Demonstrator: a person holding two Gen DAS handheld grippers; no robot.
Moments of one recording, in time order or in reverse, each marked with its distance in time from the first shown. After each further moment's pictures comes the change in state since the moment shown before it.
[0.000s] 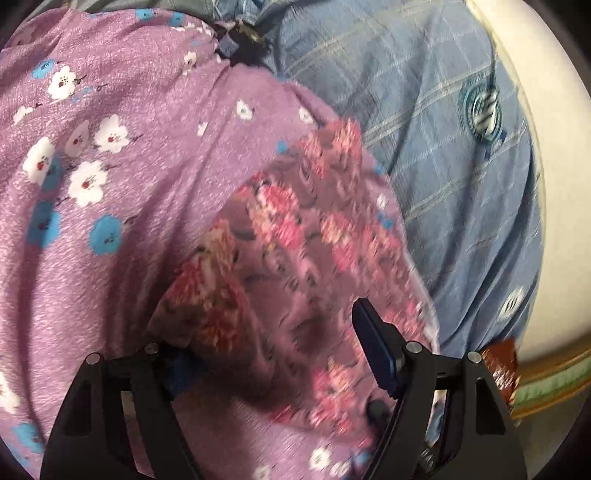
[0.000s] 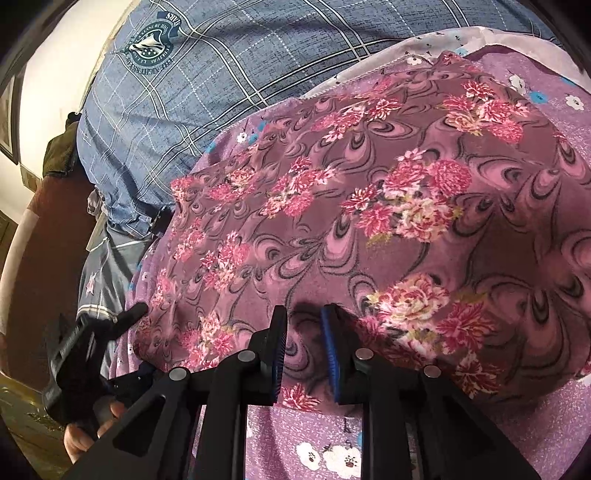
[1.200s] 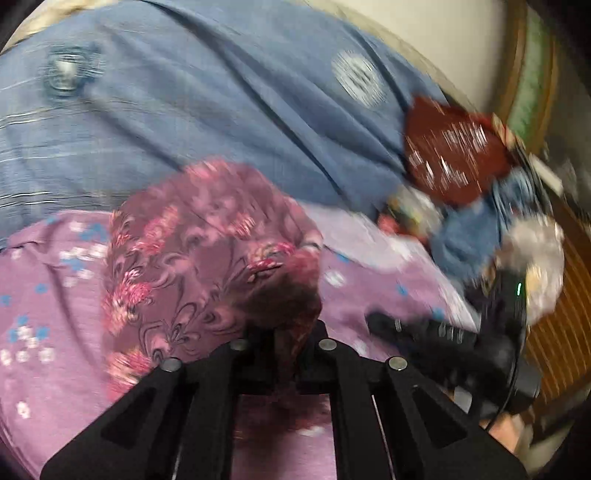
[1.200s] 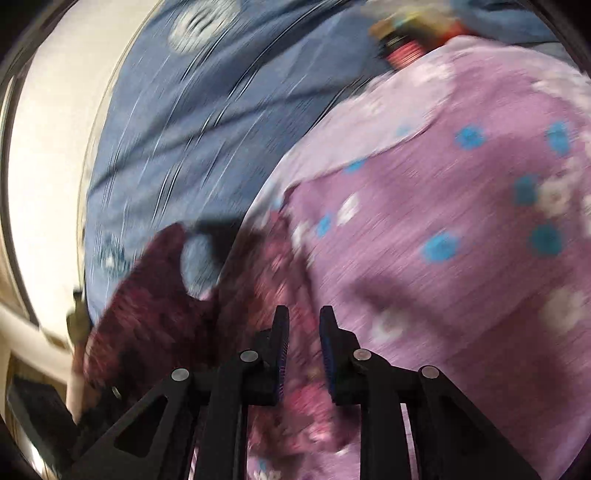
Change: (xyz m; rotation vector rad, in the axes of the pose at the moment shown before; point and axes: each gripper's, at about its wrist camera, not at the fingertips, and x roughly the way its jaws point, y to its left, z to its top) left arm 0.056 -0.300 -0.211 1.020 0.099 -0.059; right arm -0.143 -0.186 0.027 0.458 -0.357 0.074
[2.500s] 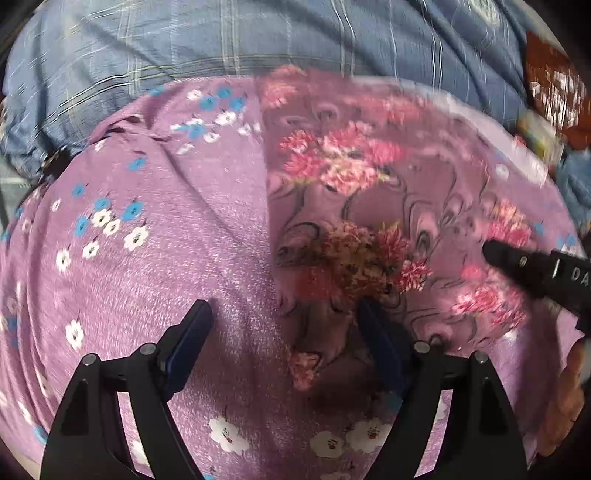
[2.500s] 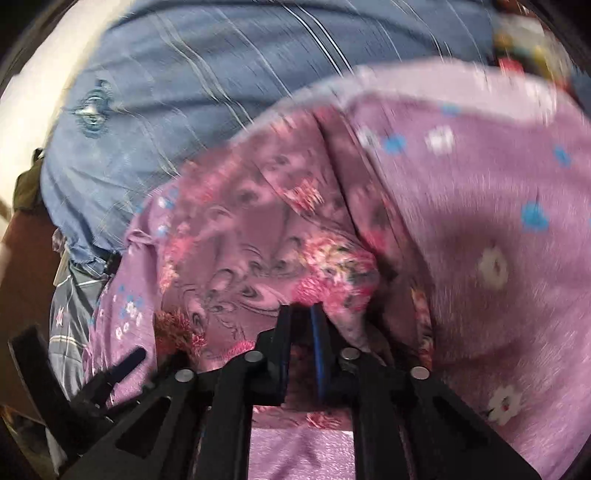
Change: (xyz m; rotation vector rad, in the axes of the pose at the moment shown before) left arm 0.016 0.126 -0.089 -0.105 0.230 0.362; right arm 0.066 0.060 -0.079 -0.412 0.226 -0.222
